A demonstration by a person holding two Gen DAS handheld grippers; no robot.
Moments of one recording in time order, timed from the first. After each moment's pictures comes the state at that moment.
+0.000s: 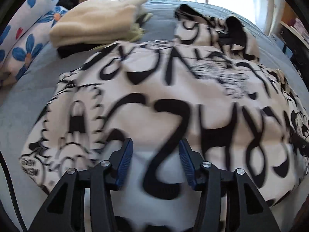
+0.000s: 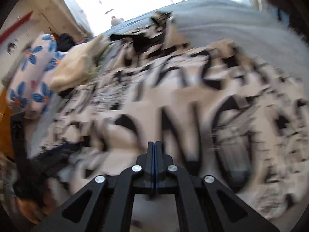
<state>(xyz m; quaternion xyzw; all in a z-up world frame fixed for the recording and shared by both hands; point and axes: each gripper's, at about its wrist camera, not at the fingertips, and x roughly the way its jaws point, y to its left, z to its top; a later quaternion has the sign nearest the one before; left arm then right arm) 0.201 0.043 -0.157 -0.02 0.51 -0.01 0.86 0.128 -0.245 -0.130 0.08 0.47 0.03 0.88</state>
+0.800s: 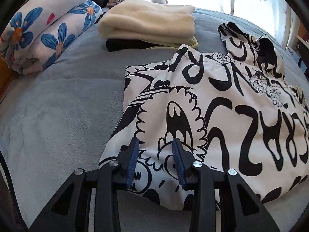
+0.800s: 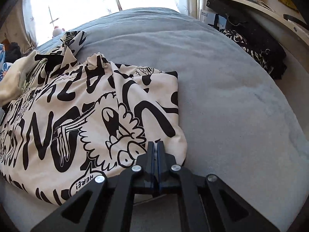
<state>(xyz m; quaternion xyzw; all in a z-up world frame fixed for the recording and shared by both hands) 0.176 0.145 -0.137 -0.03 0.50 0.06 0.87 0.081 -0.376 -0.125 0.07 0.48 -0.13 0.87</state>
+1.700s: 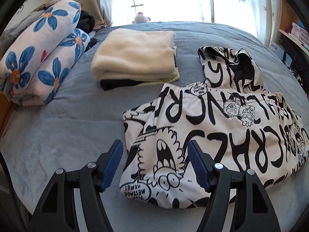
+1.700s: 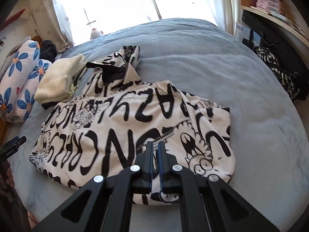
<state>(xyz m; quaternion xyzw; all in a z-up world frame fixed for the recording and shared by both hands) 0.186 0.126 -0.041 0.03 0.46 0.01 0.89 0.104 -0.295 -0.030 0.07 0.46 0.01 0.88</state>
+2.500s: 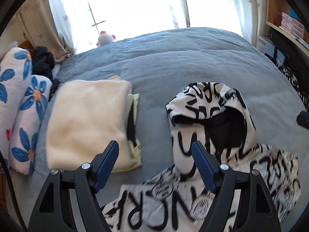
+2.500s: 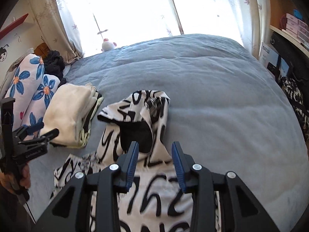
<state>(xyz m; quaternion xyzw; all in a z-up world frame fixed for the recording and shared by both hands) 0.449 -0.003 0.018 0.08 0.46 -0.06 0.88 0.335 -0.248 0.033 0.08 0.45 0.05 0.89</state>
